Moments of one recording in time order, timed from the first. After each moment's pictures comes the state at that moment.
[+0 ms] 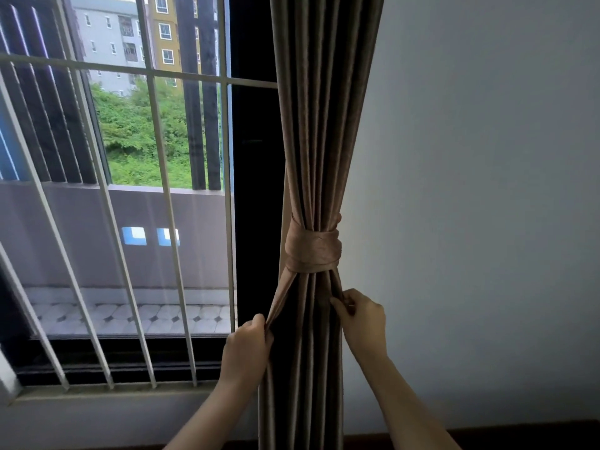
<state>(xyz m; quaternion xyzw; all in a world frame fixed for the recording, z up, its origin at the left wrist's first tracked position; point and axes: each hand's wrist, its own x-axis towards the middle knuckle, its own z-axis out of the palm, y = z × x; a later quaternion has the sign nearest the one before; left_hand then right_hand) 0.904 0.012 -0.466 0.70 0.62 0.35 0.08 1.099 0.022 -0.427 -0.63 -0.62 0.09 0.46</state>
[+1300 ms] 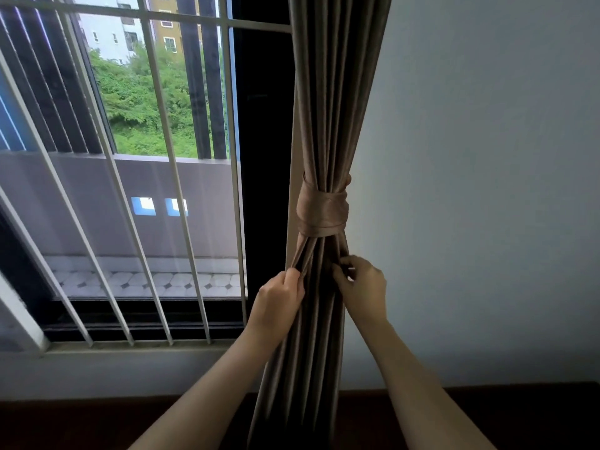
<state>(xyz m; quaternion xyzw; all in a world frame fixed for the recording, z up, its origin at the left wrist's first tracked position) 0.924 0.013 -0.460 0.77 0.48 0.41 -0.01 1.085 0.016 -0.437 -0.63 -0.62 0.08 0.46</state>
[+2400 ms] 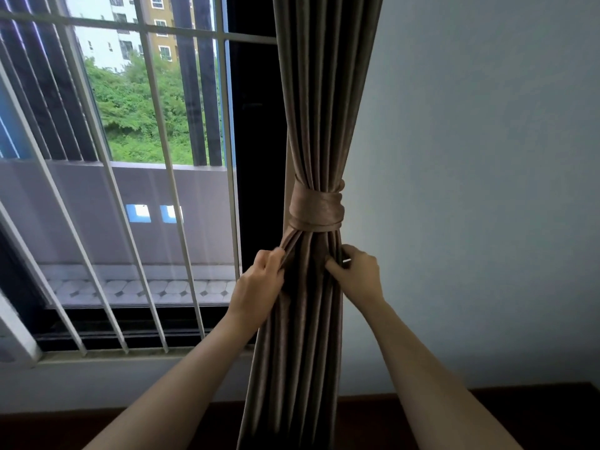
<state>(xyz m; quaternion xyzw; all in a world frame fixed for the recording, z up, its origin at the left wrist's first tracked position) 0.900 0.029 -0.442 0.78 0.50 0.38 0.00 1.092 0.030 -0.411 -0.62 -0.64 0.14 0.43</state>
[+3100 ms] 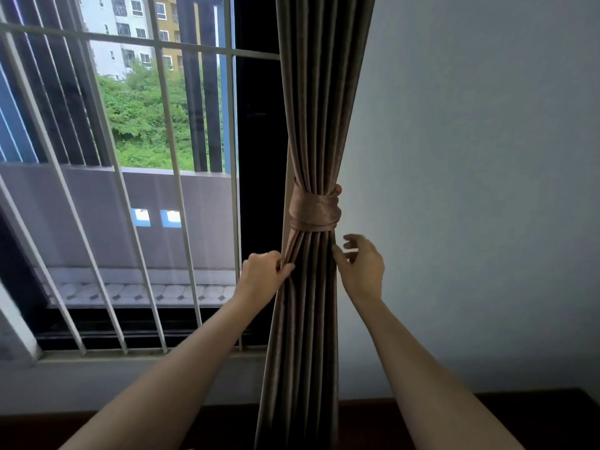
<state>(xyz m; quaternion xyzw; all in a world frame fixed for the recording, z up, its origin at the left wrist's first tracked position) 0.901 0.035 -0.418 0.74 0.54 0.38 0.11 1.088 0.016 -0.398 -0.62 -0.57 0.06 0.53</state>
